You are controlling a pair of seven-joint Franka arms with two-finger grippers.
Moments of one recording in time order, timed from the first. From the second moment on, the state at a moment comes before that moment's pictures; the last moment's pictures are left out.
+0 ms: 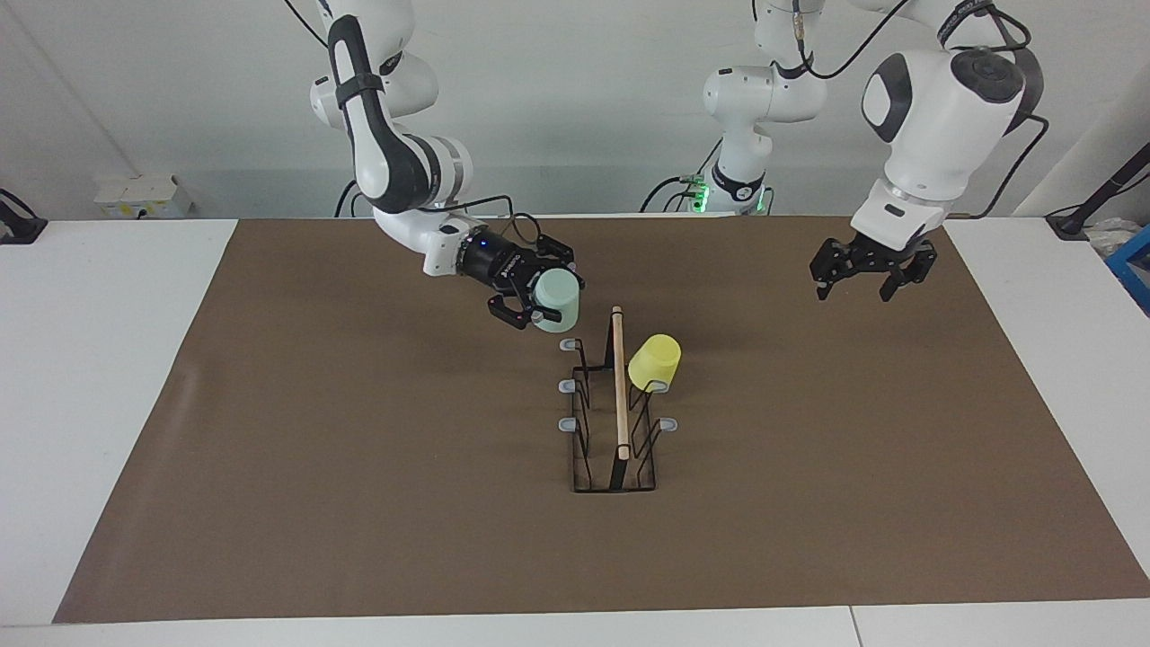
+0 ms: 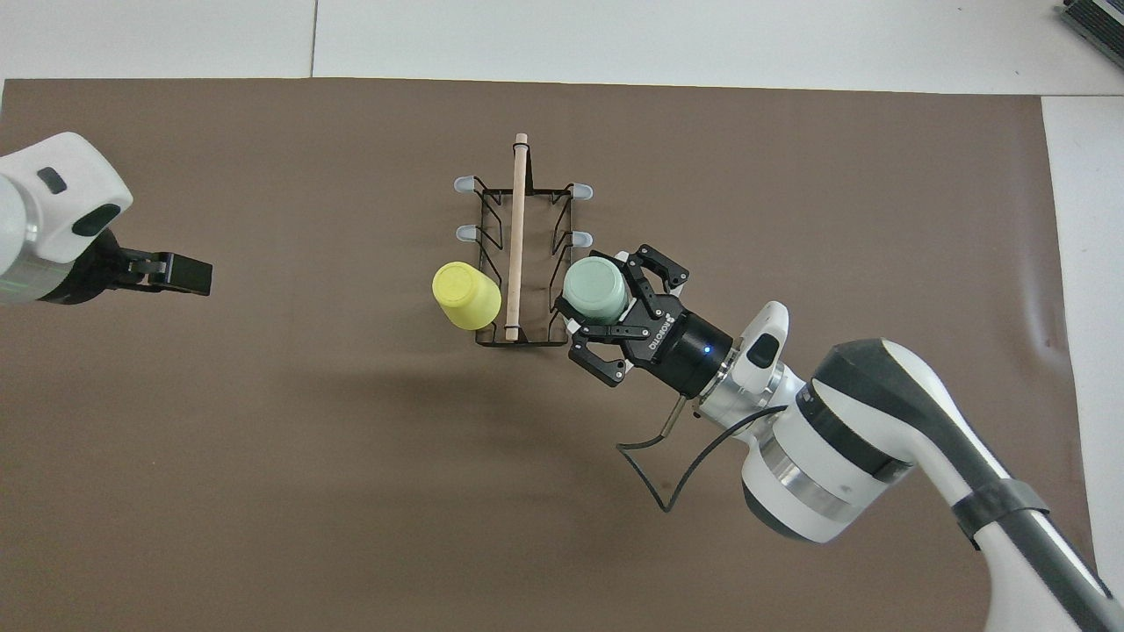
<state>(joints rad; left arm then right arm) -0.13 -0.03 0.05 -1.77 0.01 1.79 0.04 0.39 0.04 0.07 -2.25 2.44 2.30 -2.48</state>
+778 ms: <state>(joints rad) -0.09 0.01 0.07 -1.59 0.01 1.59 0.15 0.41 0.22 0.07 -2.22 2.54 2.18 -2.64</state>
